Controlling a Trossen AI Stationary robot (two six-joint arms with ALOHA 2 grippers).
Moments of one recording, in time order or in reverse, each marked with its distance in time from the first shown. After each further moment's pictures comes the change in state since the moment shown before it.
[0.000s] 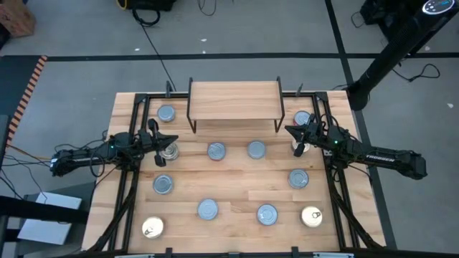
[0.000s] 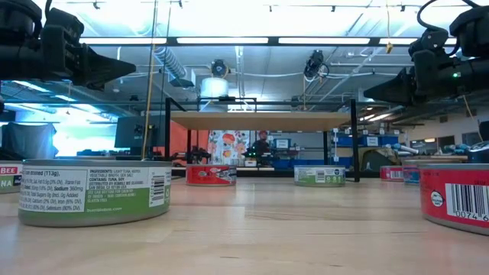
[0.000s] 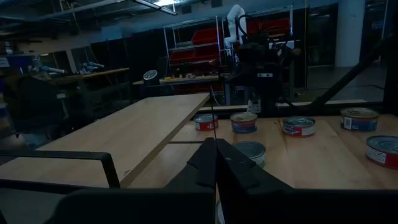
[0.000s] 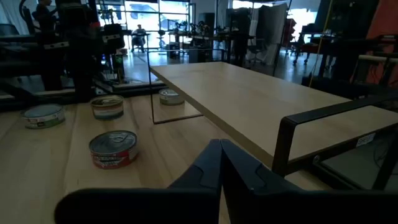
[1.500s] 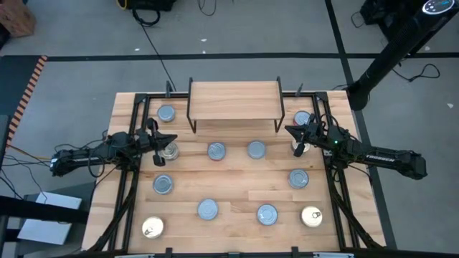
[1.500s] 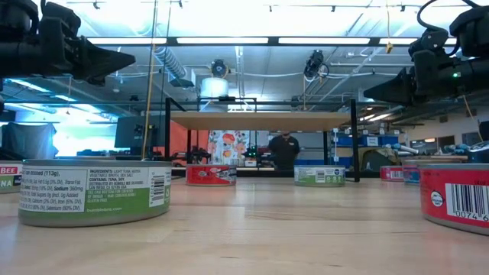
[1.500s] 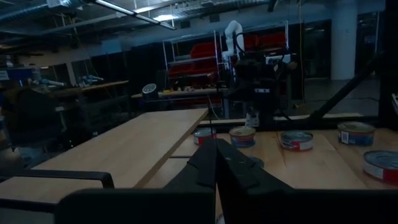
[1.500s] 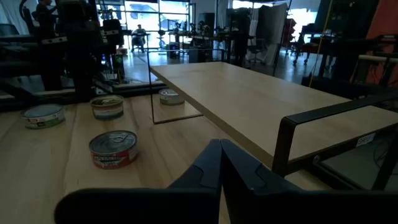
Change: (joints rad) left arm 0.000 0.000 0.000 0.060 0.020 0.002; right arm 0.000 0.000 0.000 0.000 0.000 0.000
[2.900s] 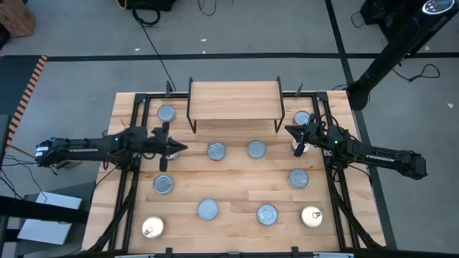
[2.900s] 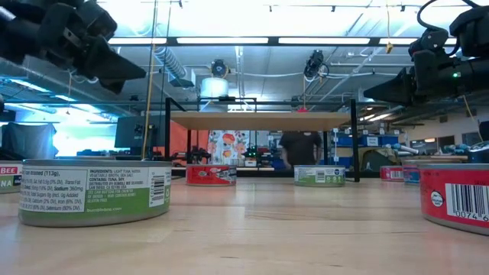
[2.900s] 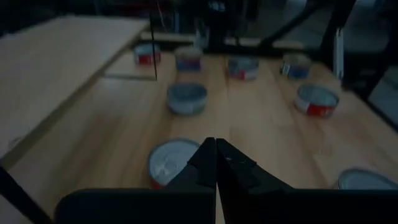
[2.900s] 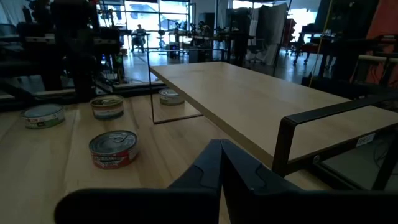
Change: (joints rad) left arm -0.001 0.476 0.272 -0.223 0.187 -0.170; right arm 0.000 0.000 0.000 0.000 0.000 0.000
